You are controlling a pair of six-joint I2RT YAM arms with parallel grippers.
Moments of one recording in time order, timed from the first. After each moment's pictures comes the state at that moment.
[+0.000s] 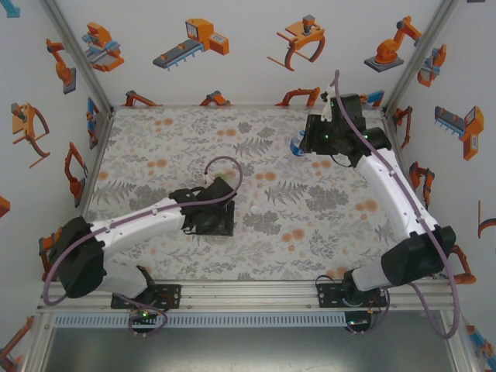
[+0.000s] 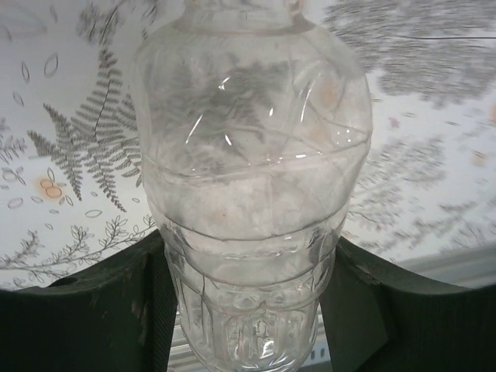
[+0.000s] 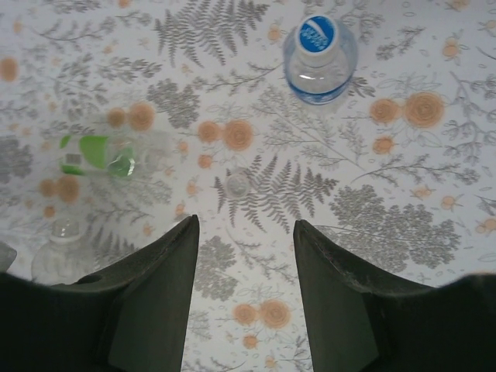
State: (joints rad) left arm -0.95 1.37 0.94 -0.71 -0.15 -0.75; right arm 0.31 1.43 1.49 -0.76 -0.12 0.28
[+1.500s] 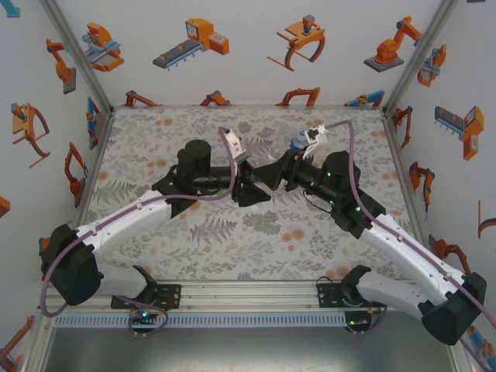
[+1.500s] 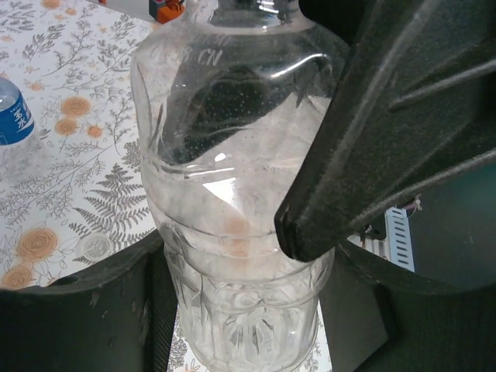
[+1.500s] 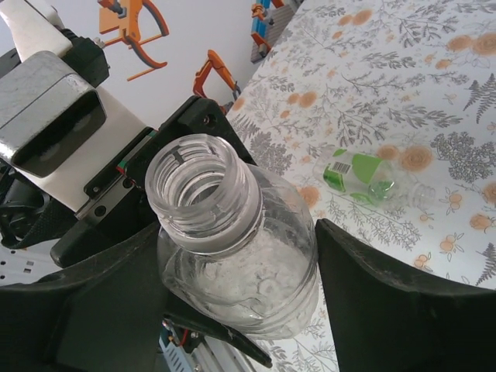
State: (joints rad) left arm -0.79 1.33 0.98 0.15 0.71 -0.09; right arm 0.69 0.99 0.90 0.01 -0.23 0.64
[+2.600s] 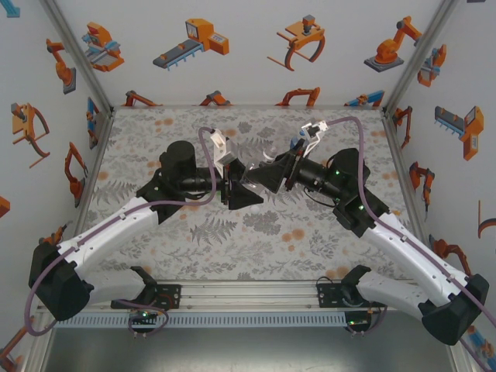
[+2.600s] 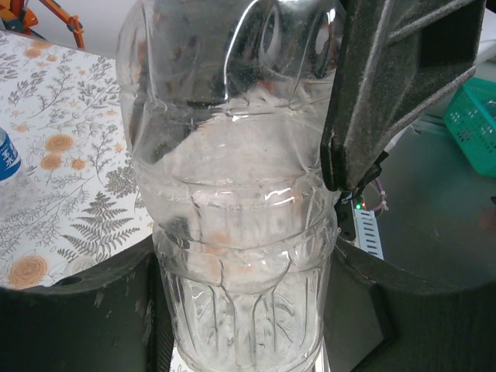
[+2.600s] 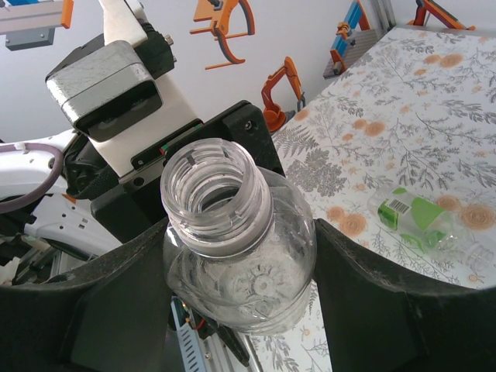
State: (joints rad) left arm -0.76 1.21 0.96 0.15 0.81 -0.11; right arm 0.69 0.99 0.95 0.11 -0.43 0.59
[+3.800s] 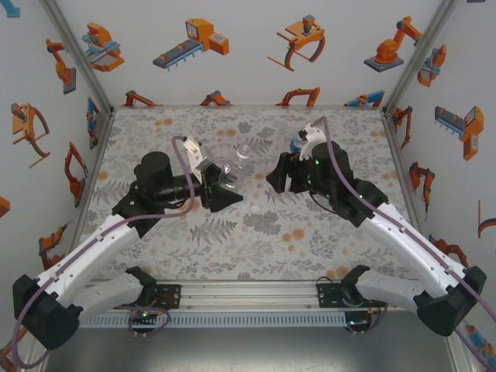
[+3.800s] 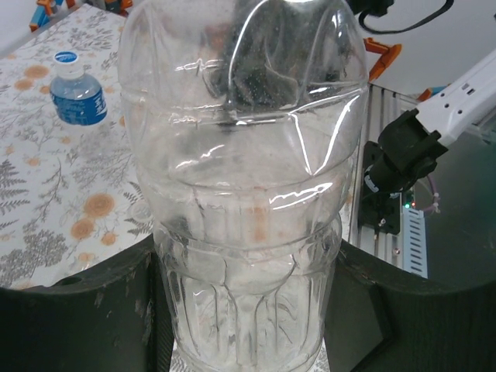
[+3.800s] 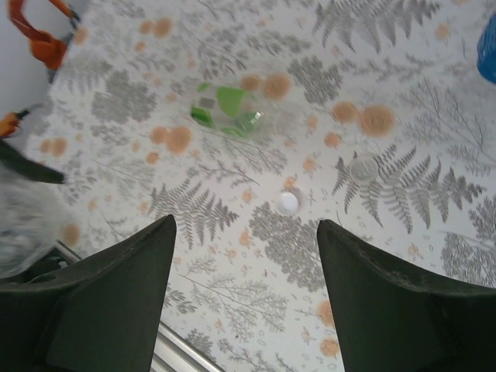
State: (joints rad) left arm -0.65 0.99 0.83 0.03 0.69 -0.06; right arm 0.69 1.08 1.07 -0.47 -0.01 0.43
